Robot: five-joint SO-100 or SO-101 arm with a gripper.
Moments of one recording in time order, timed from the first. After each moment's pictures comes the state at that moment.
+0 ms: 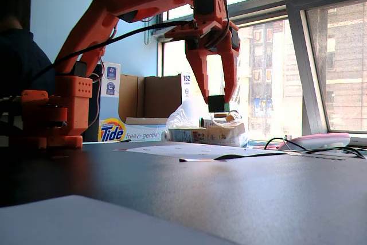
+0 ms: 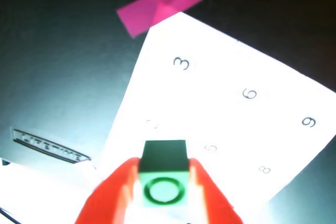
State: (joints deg) arm -27.2 62.3 36.6 95.4 9.4
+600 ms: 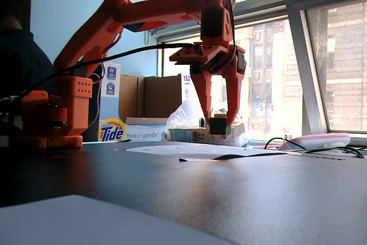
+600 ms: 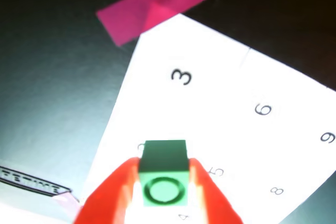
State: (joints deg) arm -27.7 53.2 34.1 92.9 9.9
